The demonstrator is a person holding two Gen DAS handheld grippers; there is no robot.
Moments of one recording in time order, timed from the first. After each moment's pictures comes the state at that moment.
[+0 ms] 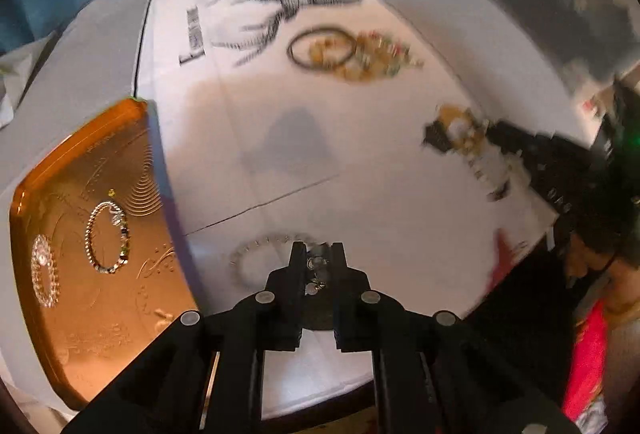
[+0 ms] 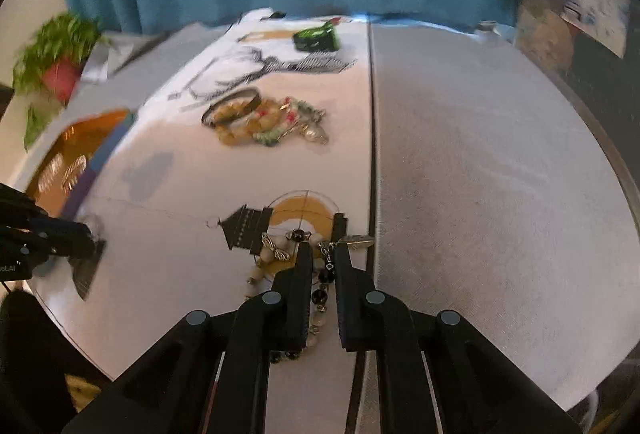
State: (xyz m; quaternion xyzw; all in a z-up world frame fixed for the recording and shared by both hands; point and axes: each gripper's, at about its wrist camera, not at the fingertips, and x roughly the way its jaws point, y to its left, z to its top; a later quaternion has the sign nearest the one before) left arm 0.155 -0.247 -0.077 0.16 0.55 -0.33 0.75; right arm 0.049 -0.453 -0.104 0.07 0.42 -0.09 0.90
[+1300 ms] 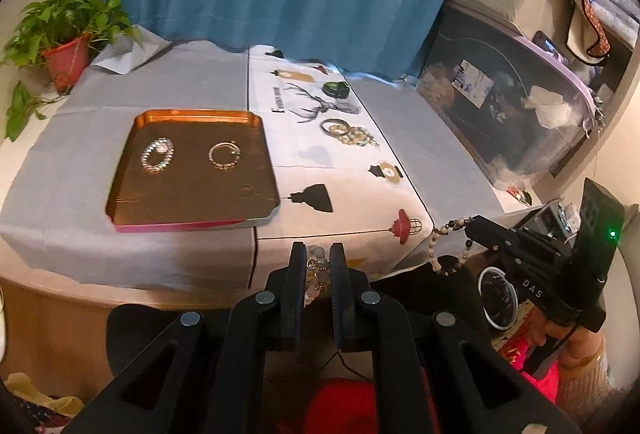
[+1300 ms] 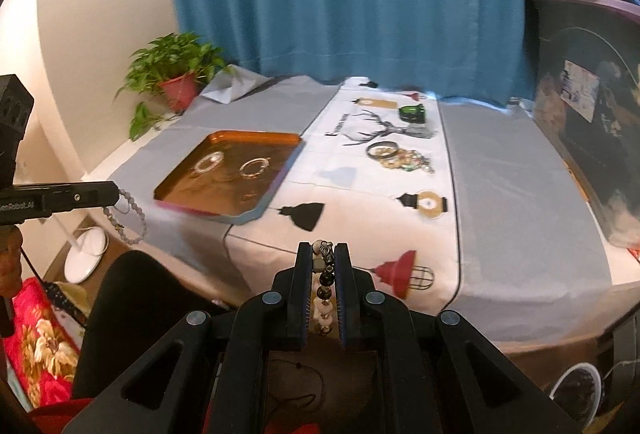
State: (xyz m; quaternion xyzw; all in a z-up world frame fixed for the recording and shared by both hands) left arm -0.026 -0.048 0.040 -0.02 0.42 -0.31 0.85; right arm -0.135 -0.286 0.020 0.03 0.33 0.00 0.94
